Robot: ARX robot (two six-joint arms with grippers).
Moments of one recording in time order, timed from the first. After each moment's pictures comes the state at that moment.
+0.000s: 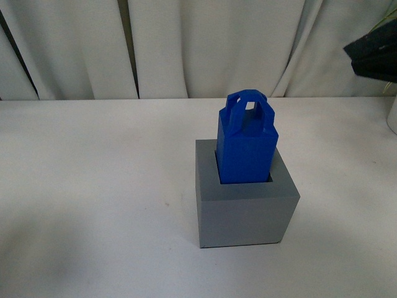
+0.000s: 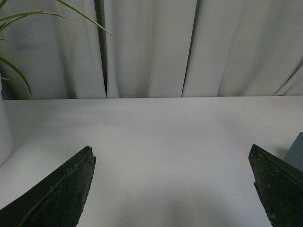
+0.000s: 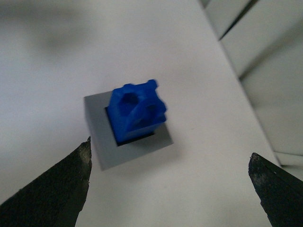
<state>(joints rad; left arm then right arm) 0.00 0.00 0.02 0.00 0.00 0.00 0.13 1.22 0.87 -0.19 -0.62 -0.83</state>
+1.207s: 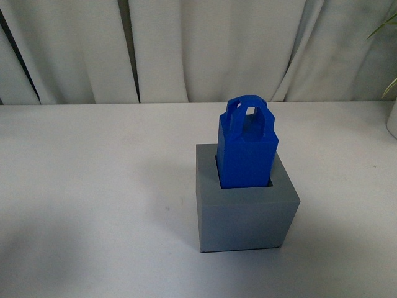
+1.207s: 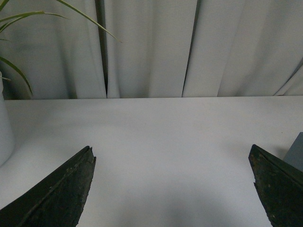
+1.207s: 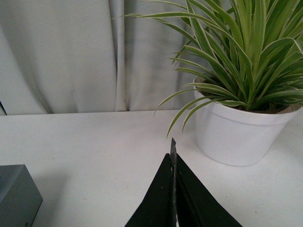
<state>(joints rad) 0.00 0.00 0.02 0.00 0.00 0.00 0.00 0.70 0.10 0.59 0.00 -0.01</state>
